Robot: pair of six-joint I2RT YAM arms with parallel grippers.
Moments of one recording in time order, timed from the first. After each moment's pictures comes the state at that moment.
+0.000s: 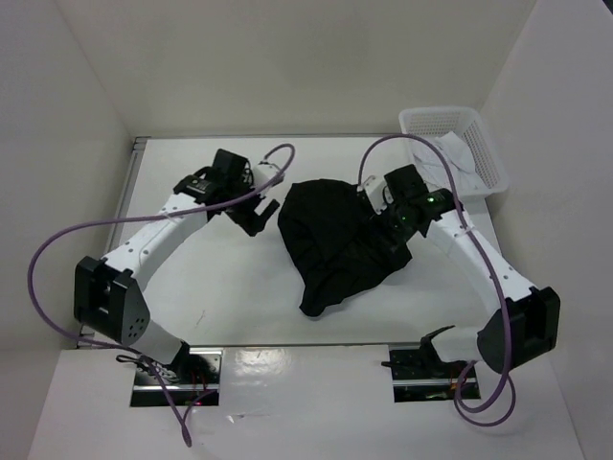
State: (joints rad) left arm -0.35 1.50 1.30 -0.74 0.17 0.34; right arm 0.39 1.33 1.18 -0.93 0.05 -0.44
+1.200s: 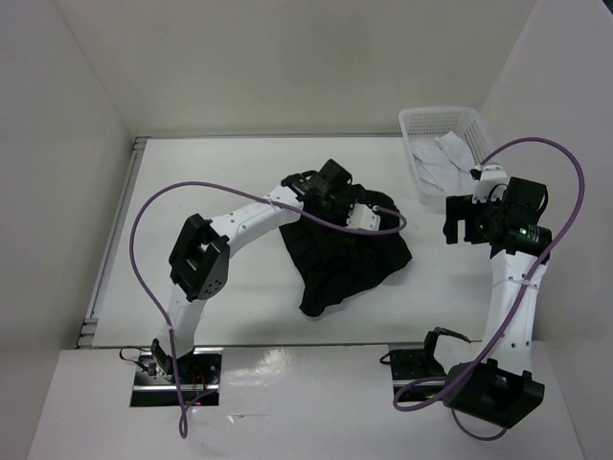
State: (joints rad) left arm -0.77 2.09 1.85 -0.71 0.31 0.97; right arm -0.38 1.00 1.15 -0.92 -0.30 -0.36
